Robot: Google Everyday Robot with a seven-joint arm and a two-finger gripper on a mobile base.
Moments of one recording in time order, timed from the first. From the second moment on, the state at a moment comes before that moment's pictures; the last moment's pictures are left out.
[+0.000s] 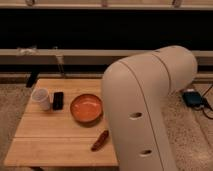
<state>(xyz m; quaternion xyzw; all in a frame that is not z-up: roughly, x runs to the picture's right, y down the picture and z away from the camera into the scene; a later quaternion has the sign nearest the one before) 0.030 0.213 0.792 -0.26 0.43 0.78 0.37</state>
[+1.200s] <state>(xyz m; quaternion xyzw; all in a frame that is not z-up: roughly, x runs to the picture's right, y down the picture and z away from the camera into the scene) 0.079 0.203 0.795 -0.23 0.43 0.79 0.36</state>
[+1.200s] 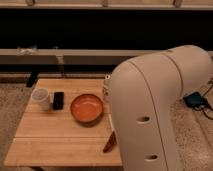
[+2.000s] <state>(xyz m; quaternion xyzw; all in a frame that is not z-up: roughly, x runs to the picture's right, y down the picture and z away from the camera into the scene) 0.071 0.165 0.827 -0.23 0.41 0.80 0.38</state>
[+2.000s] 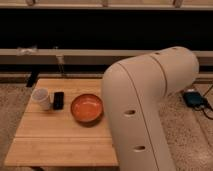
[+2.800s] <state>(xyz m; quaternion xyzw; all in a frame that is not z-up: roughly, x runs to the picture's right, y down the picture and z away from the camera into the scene) 0.072 0.143 0.799 -0.22 0.37 0.82 0.38</state>
